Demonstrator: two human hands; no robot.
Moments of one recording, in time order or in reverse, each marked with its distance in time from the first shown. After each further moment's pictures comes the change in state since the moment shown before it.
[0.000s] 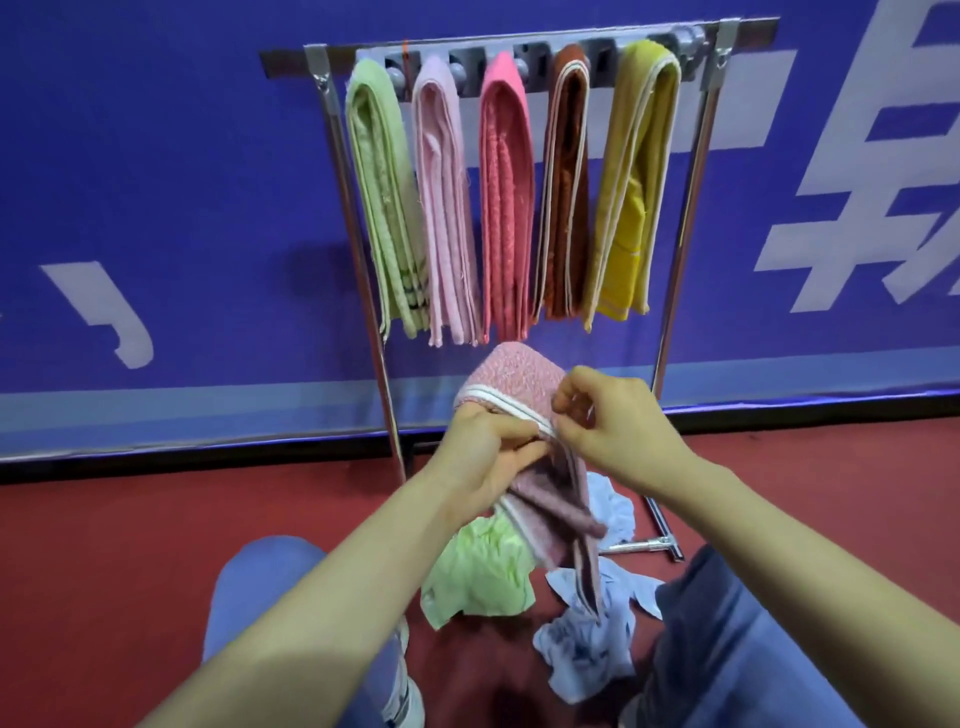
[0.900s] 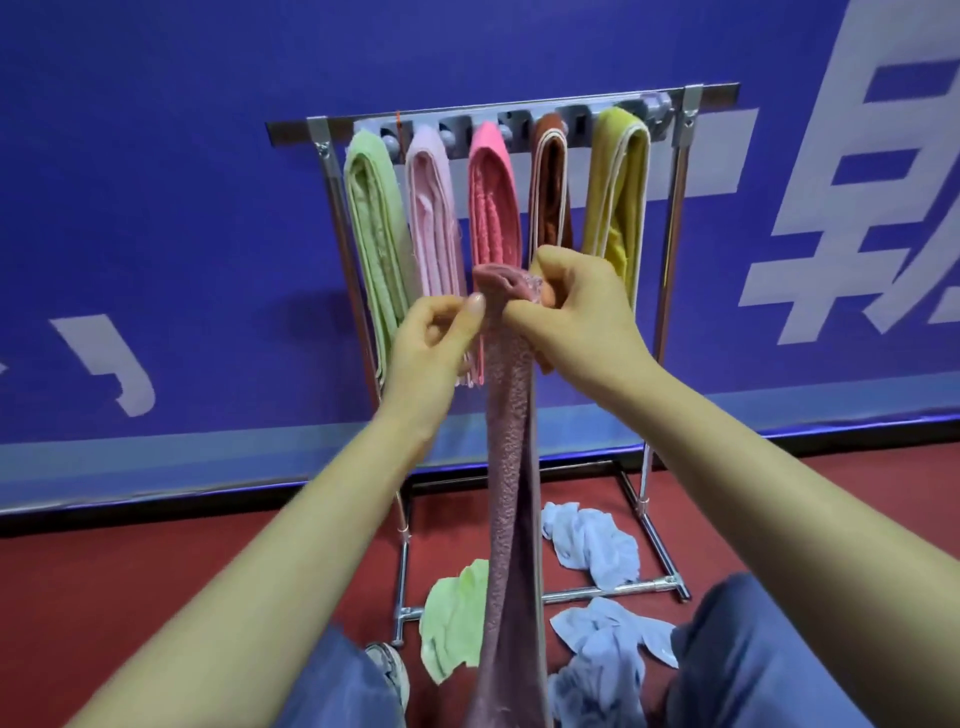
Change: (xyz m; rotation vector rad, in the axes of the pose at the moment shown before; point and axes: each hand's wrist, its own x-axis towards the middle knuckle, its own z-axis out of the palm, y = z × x) left_hand -0.002 0.098 0.022 0.470 0.175 0.692; right_hand 0.072 -0.085 -0.064 0.515 0.323 -0.130
